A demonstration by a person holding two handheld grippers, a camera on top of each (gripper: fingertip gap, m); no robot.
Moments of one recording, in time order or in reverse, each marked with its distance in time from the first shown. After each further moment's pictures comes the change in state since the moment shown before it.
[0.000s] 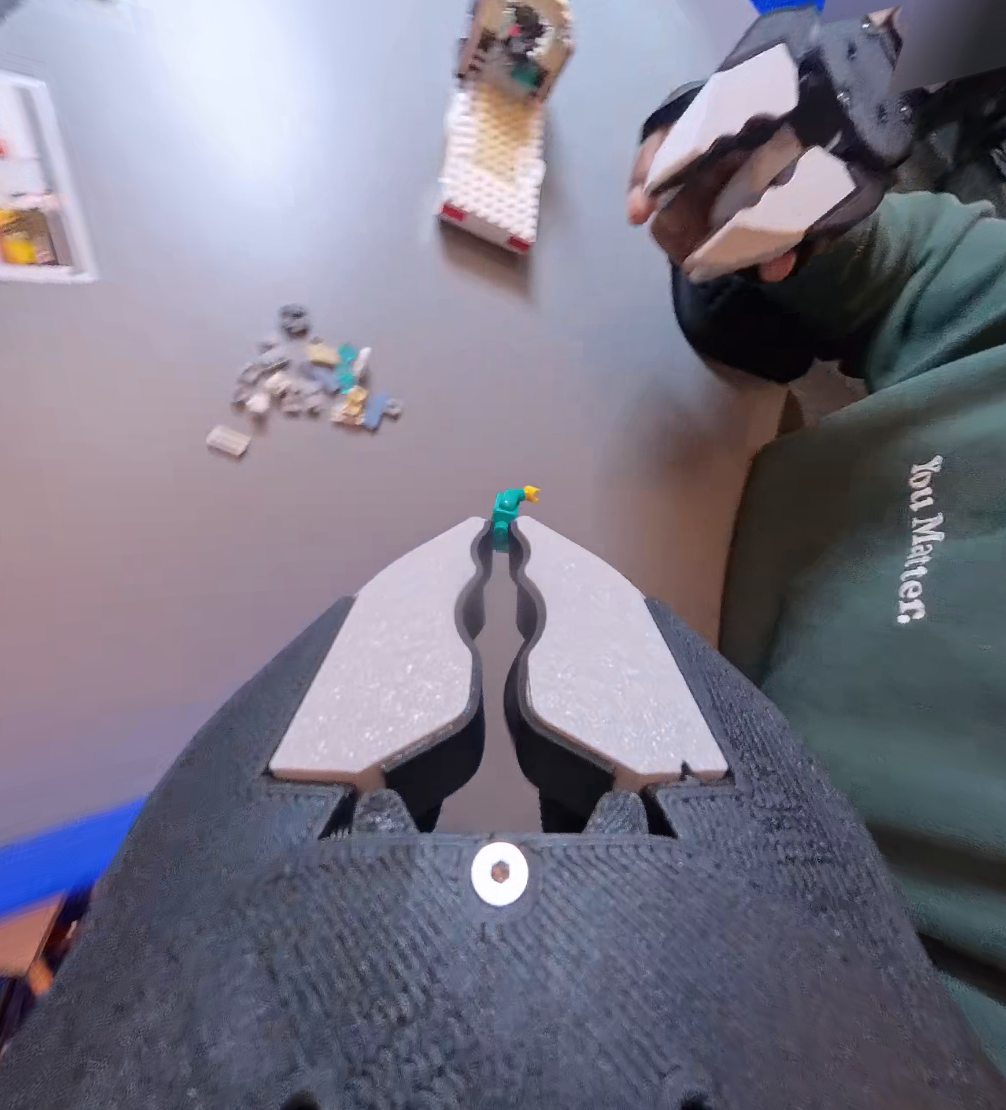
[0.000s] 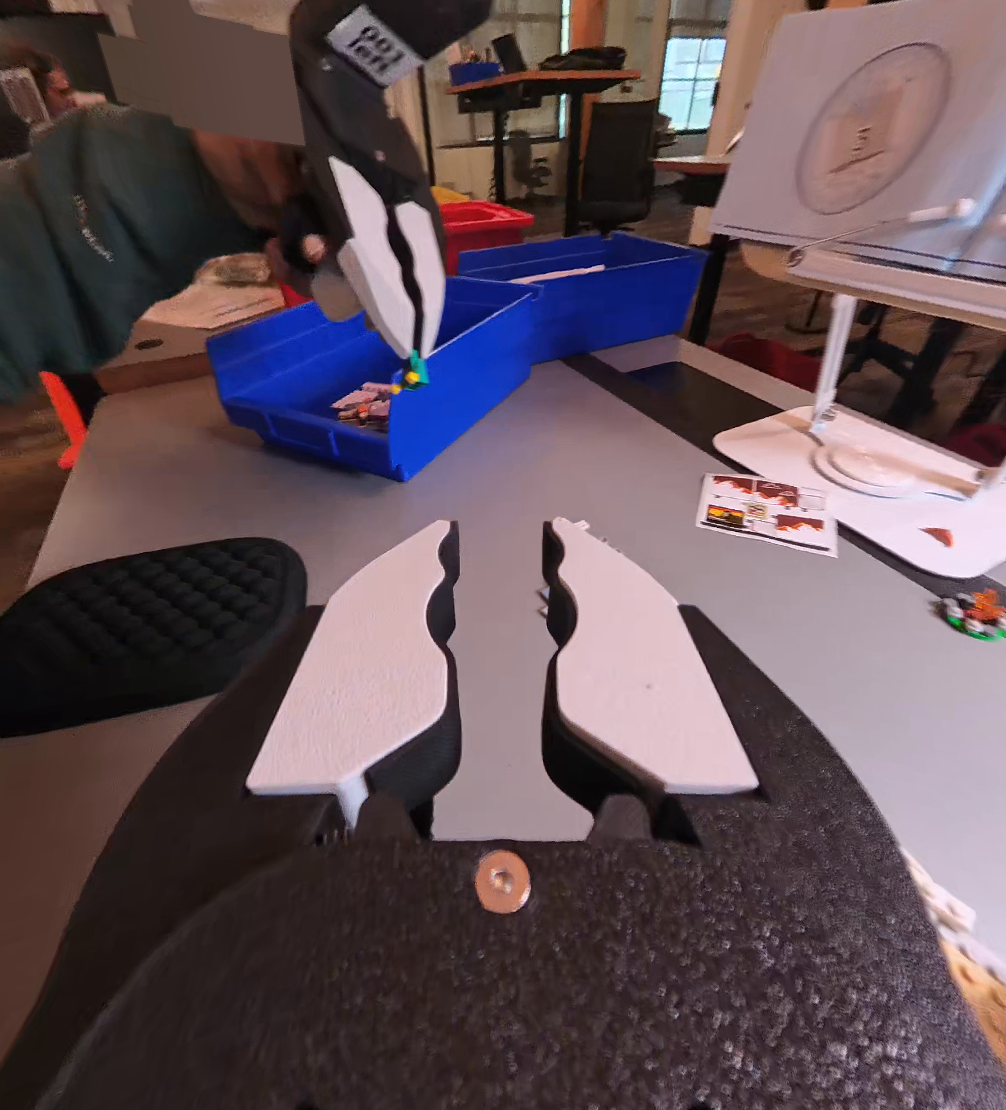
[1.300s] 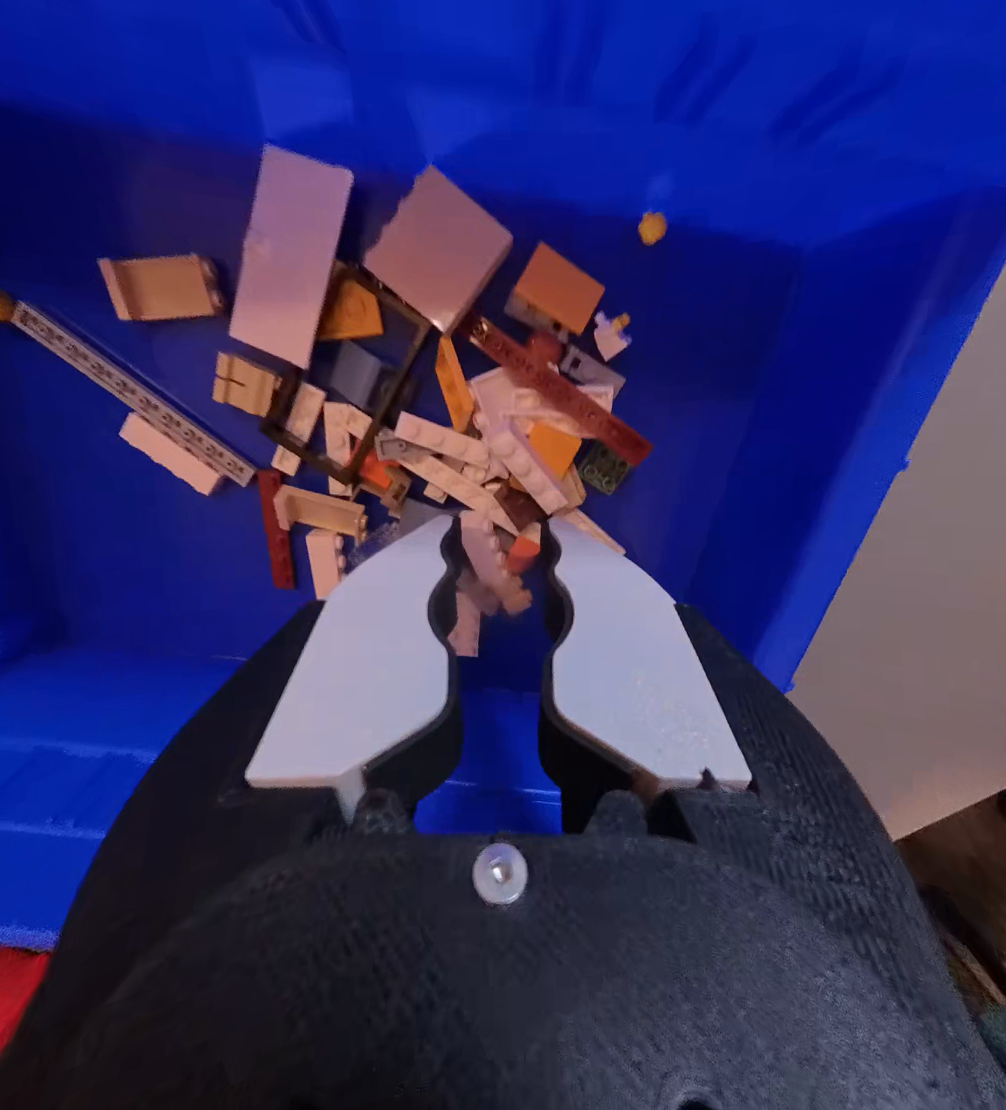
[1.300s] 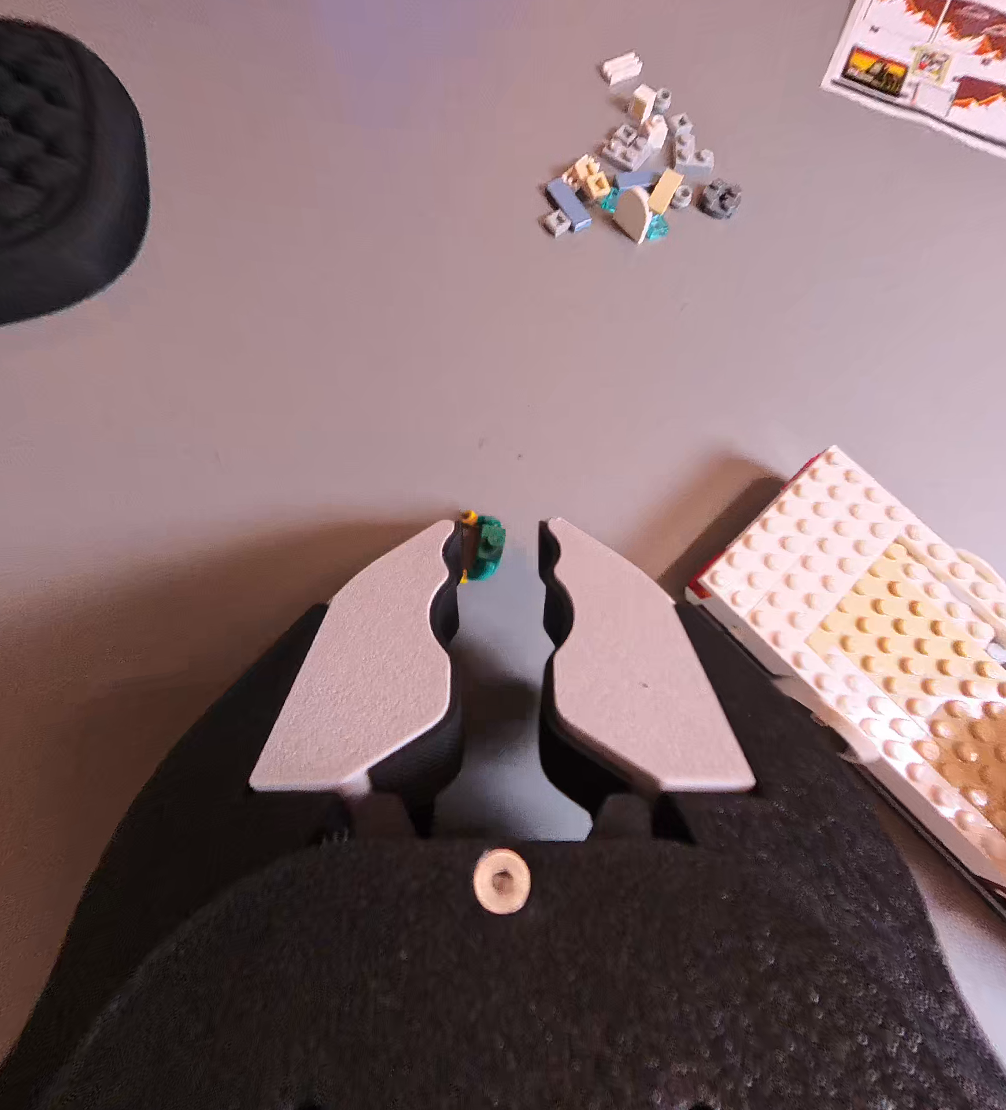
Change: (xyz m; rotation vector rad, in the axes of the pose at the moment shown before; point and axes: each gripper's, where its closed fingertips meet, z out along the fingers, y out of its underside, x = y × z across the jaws) left arm -0.142 0.193 -0.088 -0.448 -0.577 -0.151; right arm 0.008 0.138 -0.025 -0.611 -0.003 -0.081
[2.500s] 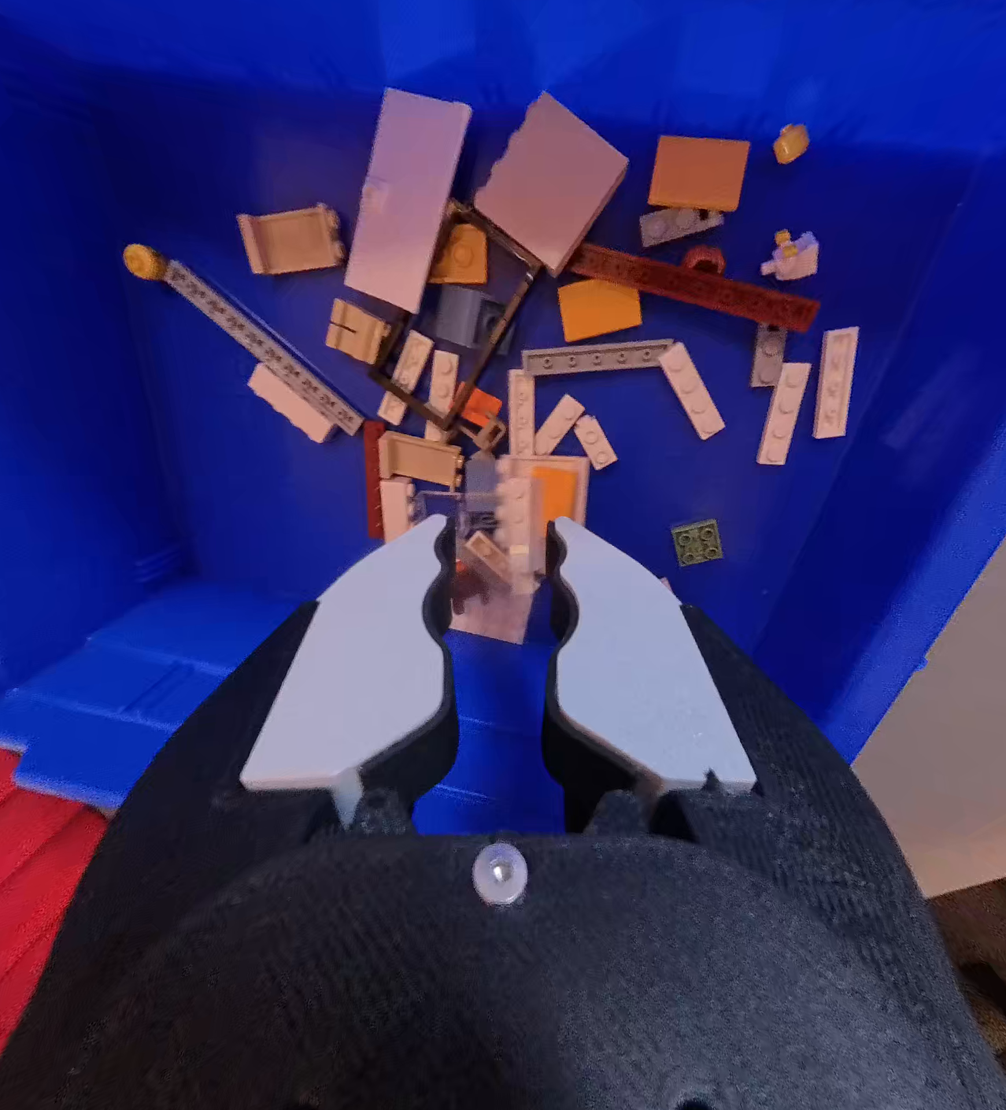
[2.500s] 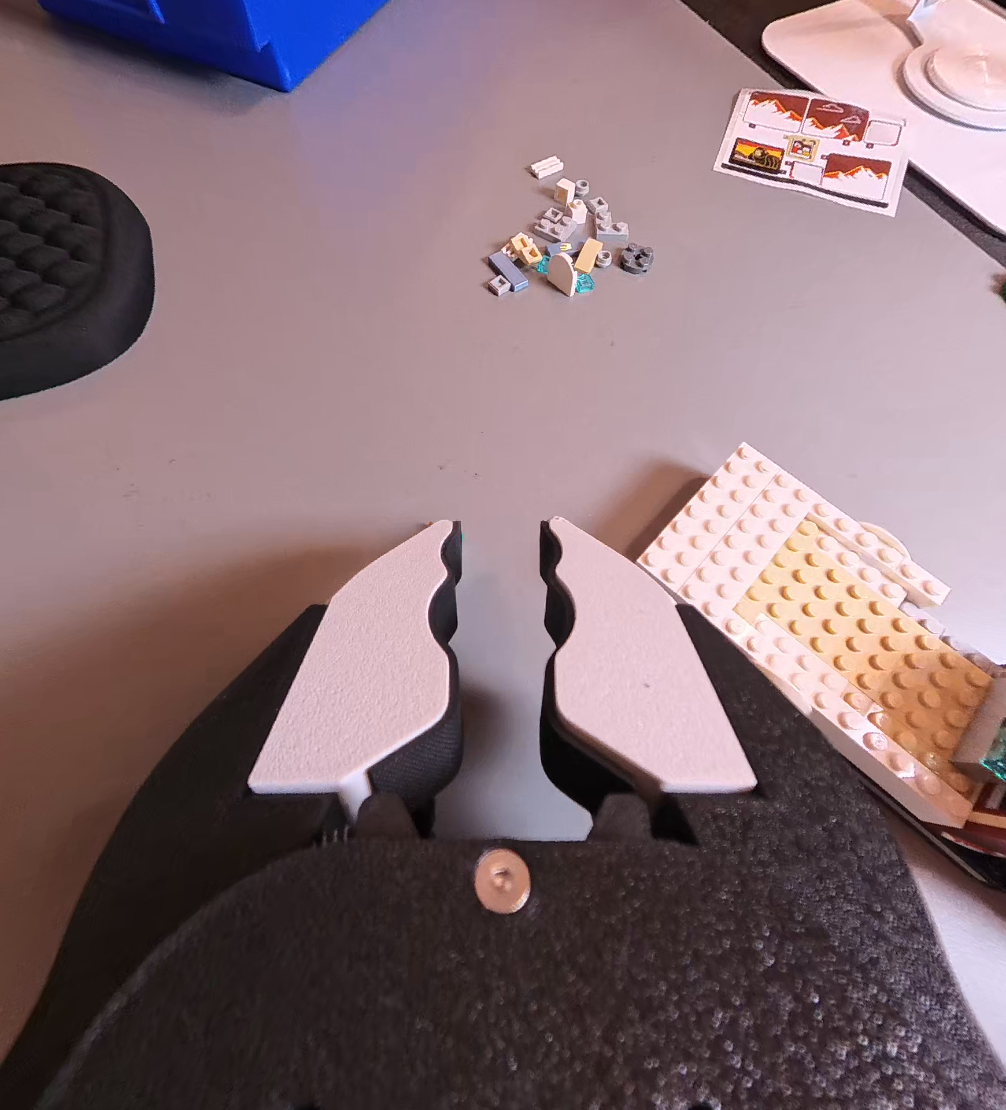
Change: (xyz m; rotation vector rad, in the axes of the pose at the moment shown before) left arm -0.030 0.012 -0.010 -0.016 -0.149 0.040; right arm 0.016 -0.009 -0.017 0.131 0.036 0.059
